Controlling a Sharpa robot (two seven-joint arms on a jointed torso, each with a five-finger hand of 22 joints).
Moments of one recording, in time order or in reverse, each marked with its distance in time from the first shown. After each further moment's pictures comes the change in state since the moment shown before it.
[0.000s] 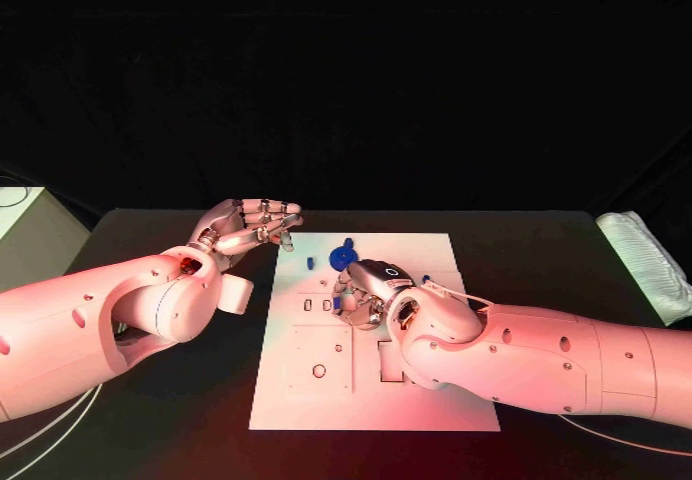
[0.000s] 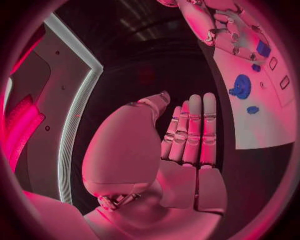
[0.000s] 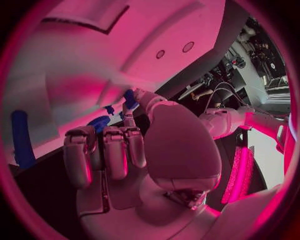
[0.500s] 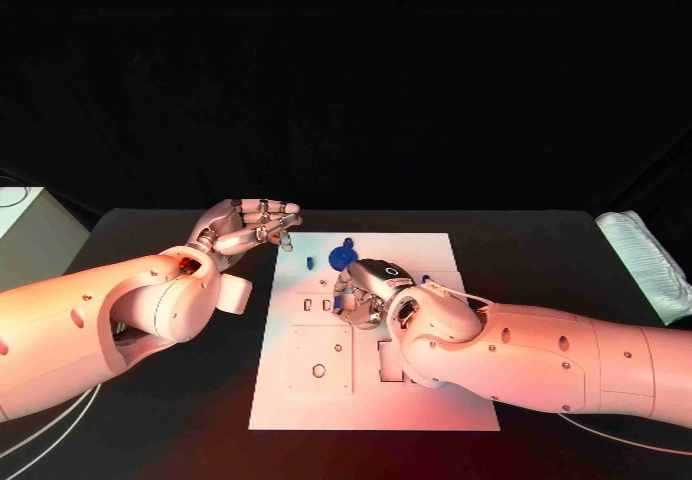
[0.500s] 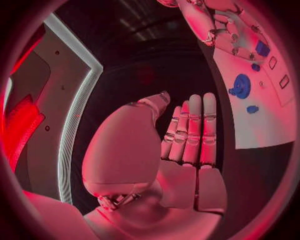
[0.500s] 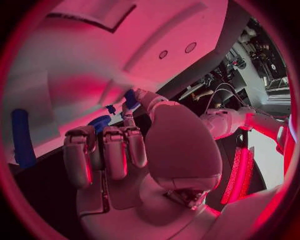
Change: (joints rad) left arm 0.000 -0.002 0.000 0.000 0.000 0.001 -0.001; left_hand 0.000 0.000 0.000 0.000 0.000 0.000 0.000 0.000 0.000 0.000 0.000 0.000 0.000 0.000 0.000 0.000 0.000 0.000 0.000 0.000 0.000 0.000; right arm 0.000 0.002 -0.001 -0.008 -0.007 0.000 0.001; right_hand -0.018 -0.018 0.000 0.000 0.000 -0.012 0.012 0.001 -0.007 0.004 0.004 -0.012 0.000 0.000 0.007 0.000 0.000 0.000 0.000 0.000 0.000 0.000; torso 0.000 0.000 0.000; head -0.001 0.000
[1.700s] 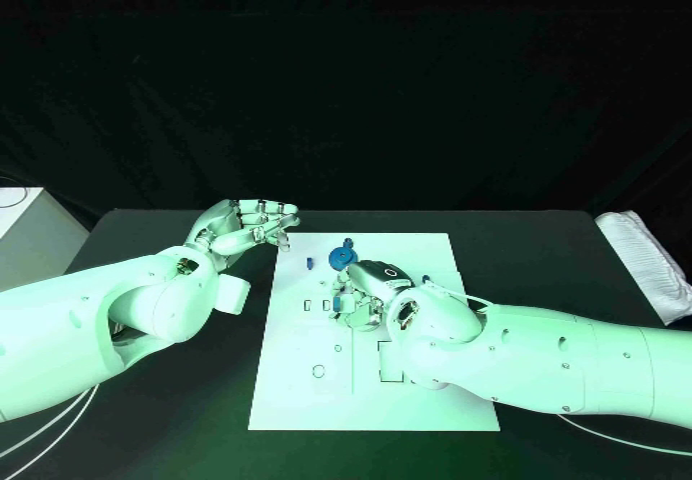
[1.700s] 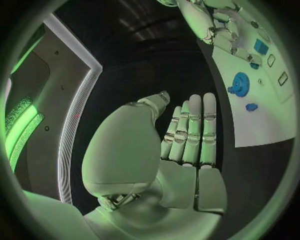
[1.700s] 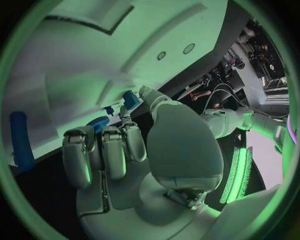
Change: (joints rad) left arm 0.000 -0.004 0.000 -0.005 -0.001 0.004 -0.003; left_hand -0.004 -0.004 0.000 0.000 0.000 0.000 0.000 0.000 0.000 0.000 0.000 0.000 0.000 0.000 0.000 0.000 -0.001 0.000 0.000 0.000 -0.001 0.002; right arm 0.000 -0.002 -0.004 0.001 0.004 -0.004 0.023; right_hand -0.047 -0.047 -0.098 0.030 0.000 -0.093 0.029 -0.047 -0.032 -0.040 0.036 -0.100 0.001 0.000 0.022 0.000 0.000 0.000 0.004 0.025 0.000 0.000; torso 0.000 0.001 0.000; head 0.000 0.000
